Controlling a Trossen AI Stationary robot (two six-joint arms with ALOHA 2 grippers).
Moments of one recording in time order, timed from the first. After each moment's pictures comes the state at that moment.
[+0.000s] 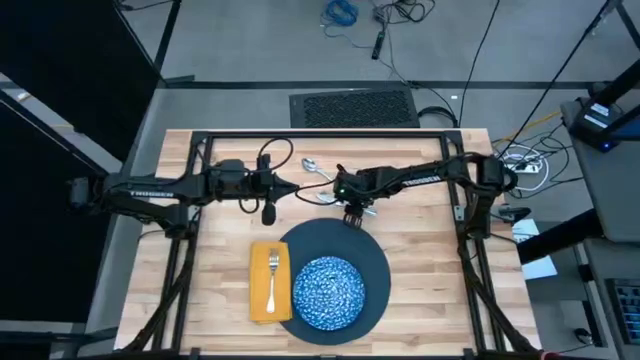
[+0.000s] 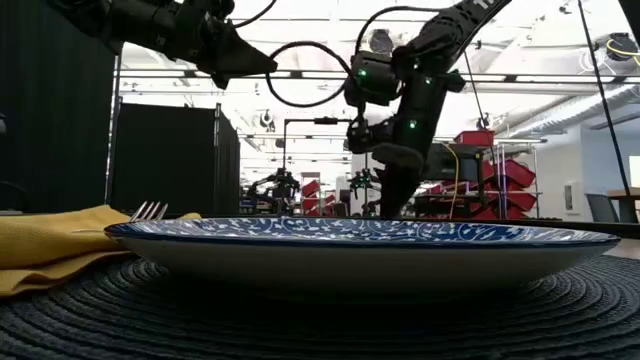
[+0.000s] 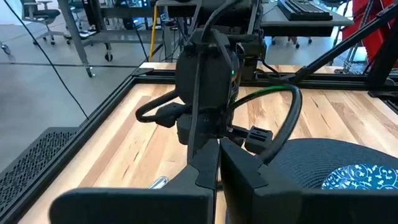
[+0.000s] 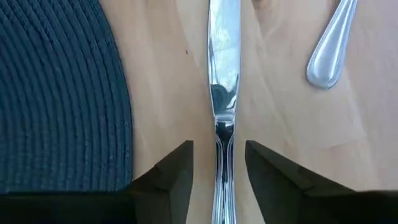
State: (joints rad) left arm 0.18 1.08 0.59 0.27 0.08 0.06; right arm -0.19 1.85 1.12 -0.52 0.05 0.12
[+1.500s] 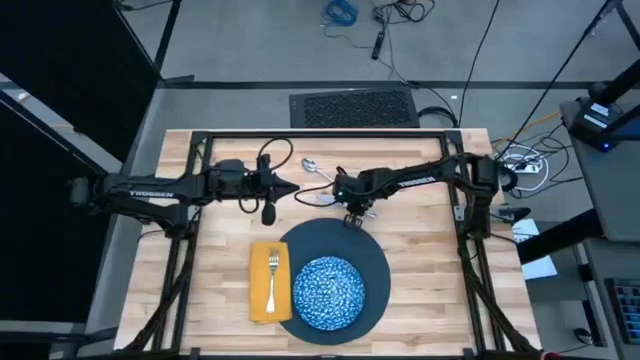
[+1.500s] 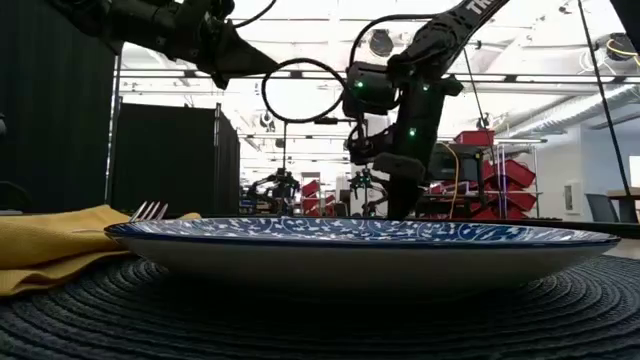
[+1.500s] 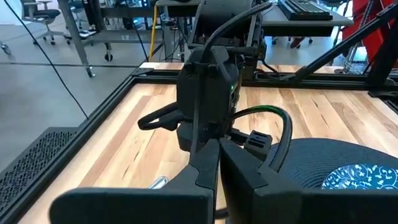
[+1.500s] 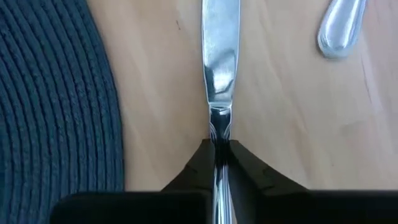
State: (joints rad) left arm 0.18 1.08 0.59 0.27 0.08 0.06; right arm -0.19 1.90 1.18 -0.64 0.06 0.17
